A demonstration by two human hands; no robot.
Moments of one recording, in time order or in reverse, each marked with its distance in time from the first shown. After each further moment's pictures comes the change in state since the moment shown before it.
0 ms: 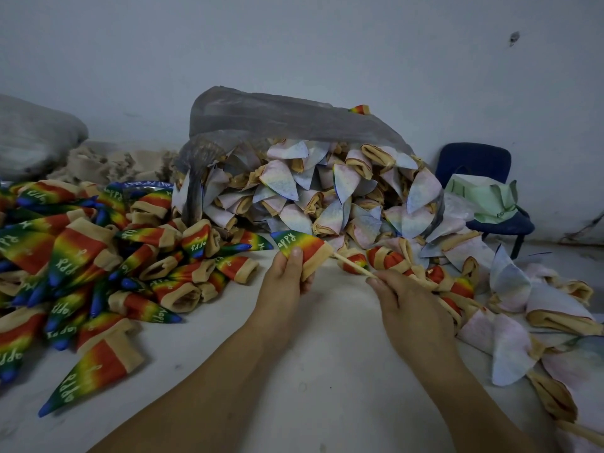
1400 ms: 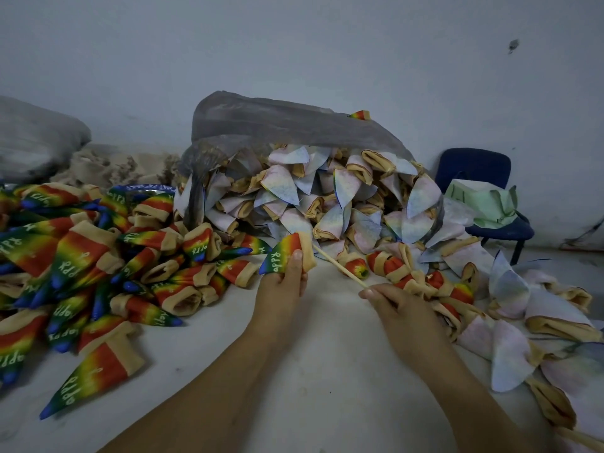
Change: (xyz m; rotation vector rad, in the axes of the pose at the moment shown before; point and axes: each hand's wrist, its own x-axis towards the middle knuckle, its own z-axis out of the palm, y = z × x) left_hand 0.000 0.001 -0.002 0.005 0.150 -0.100; right_hand 0.006 0.011 0.004 0.207 -0.245 0.130
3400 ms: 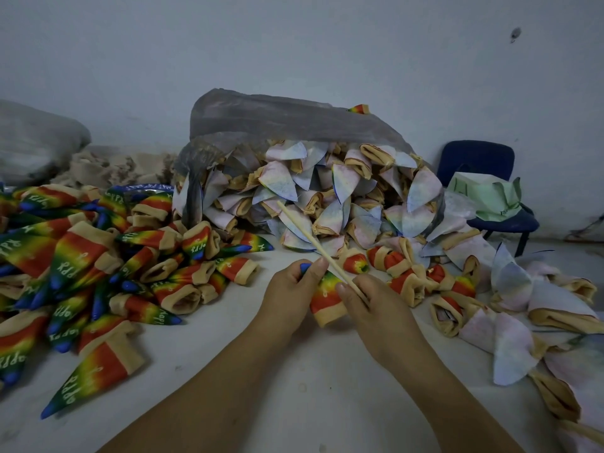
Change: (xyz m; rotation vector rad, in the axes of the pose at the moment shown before) left_hand -0.016 0.012 0.004 0.156 -0.238 0.072; right_hand -0.007 -0.032 0.018 0.110 0.018 -0.188
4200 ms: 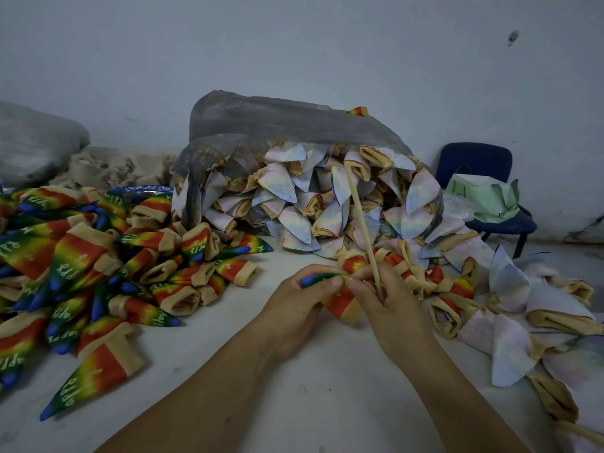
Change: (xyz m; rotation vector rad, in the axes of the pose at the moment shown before) left_hand -0.009 0.005 0.001 -0.408 -0.338 -0.060; right_hand 0.002 0.005 -0.009 0.316 0.098 -0.029
